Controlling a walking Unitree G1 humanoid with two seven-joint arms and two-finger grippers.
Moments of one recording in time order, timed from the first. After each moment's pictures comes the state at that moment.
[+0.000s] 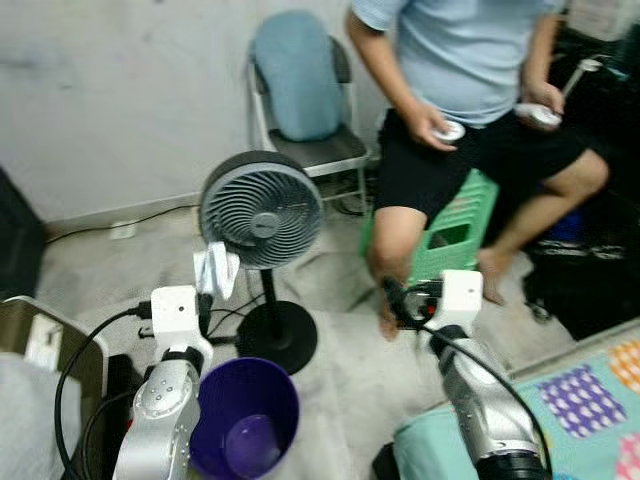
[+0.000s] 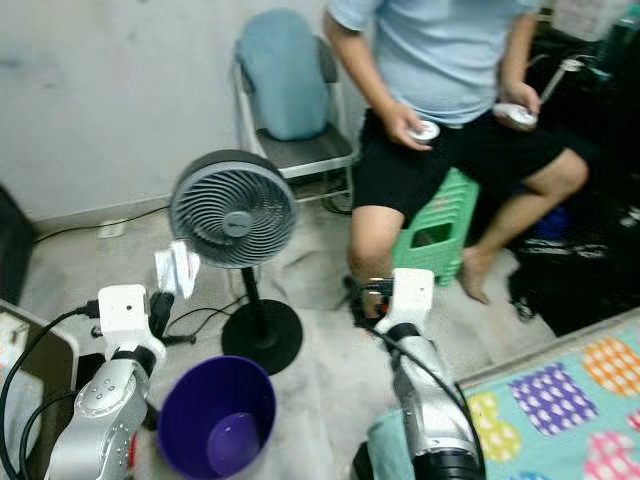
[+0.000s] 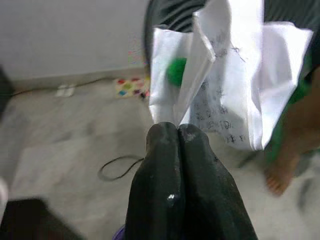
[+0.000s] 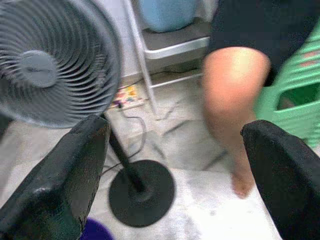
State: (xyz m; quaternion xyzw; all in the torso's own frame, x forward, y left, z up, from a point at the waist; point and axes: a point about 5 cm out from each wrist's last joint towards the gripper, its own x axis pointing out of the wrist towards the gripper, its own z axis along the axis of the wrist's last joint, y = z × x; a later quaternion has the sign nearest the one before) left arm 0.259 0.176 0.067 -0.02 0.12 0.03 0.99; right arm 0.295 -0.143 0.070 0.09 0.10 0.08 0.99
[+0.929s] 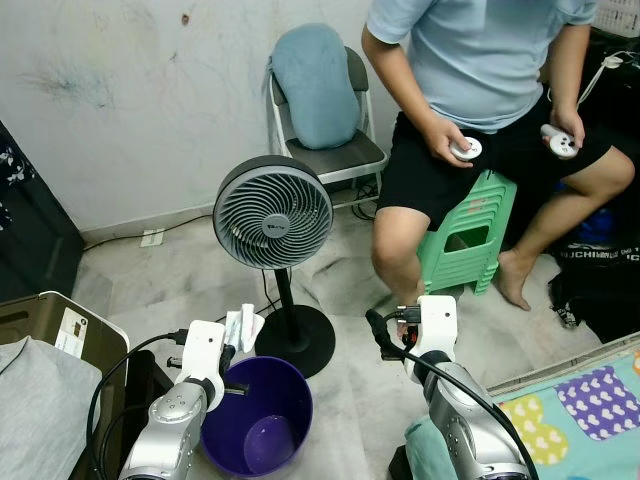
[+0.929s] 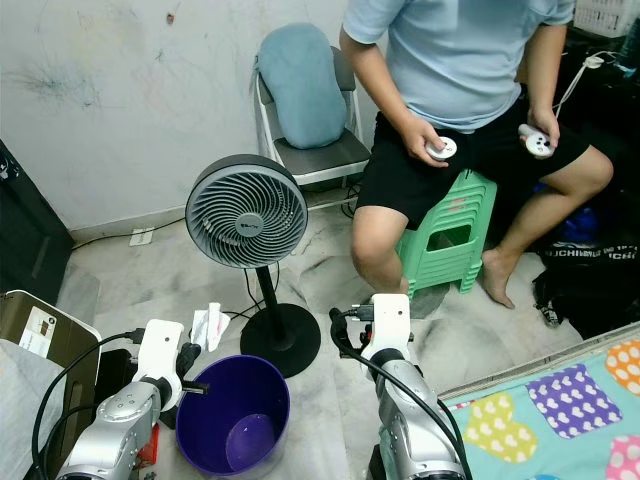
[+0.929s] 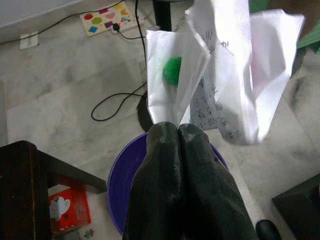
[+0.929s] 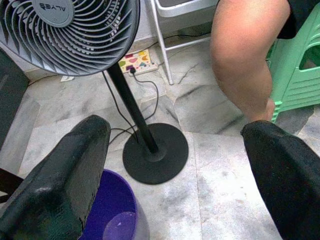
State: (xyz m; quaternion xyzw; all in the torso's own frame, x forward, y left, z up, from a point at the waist) left arm 0.256 0.174 0.003 0.03 0.27 -0.07 0.96; right arm 0.273 -0.124 0.043 0.07 0.18 0.09 0.98
